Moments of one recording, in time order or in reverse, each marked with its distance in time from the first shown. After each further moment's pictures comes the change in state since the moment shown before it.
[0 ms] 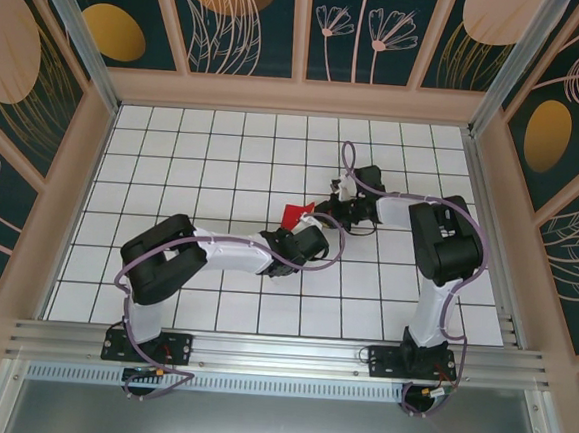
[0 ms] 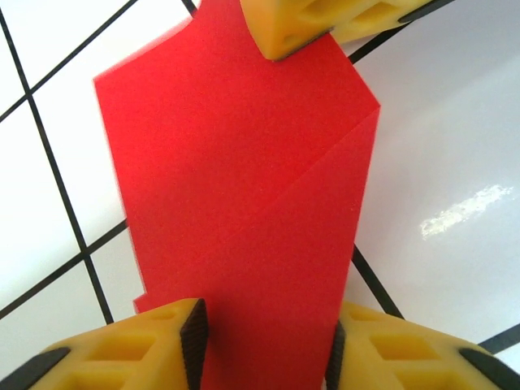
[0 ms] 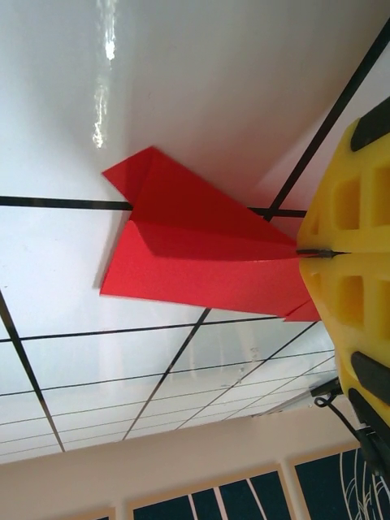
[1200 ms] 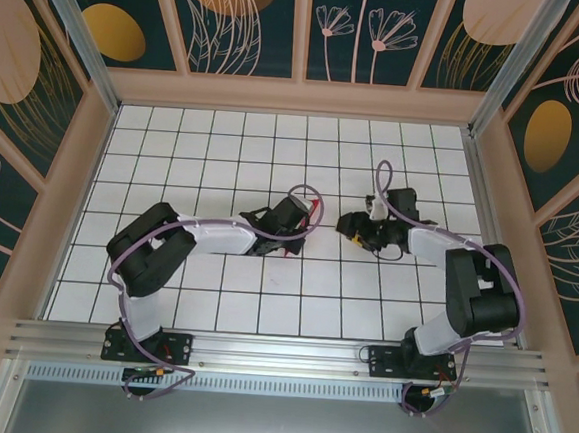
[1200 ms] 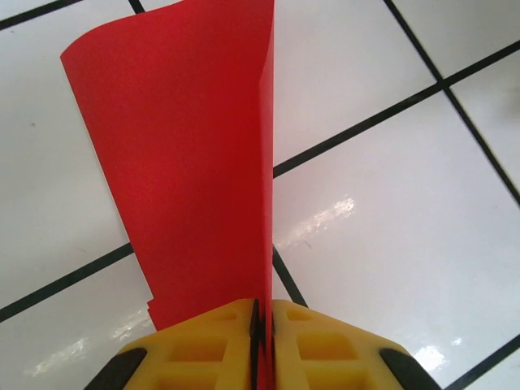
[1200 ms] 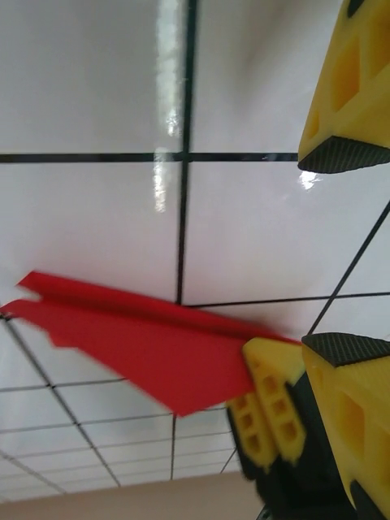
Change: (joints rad) left arm 0.197 -0.040 -0.045 0.188 0.452 -0.089; right arm -0.112 -0.393 -0.344 -0.014 0.170 -0.037
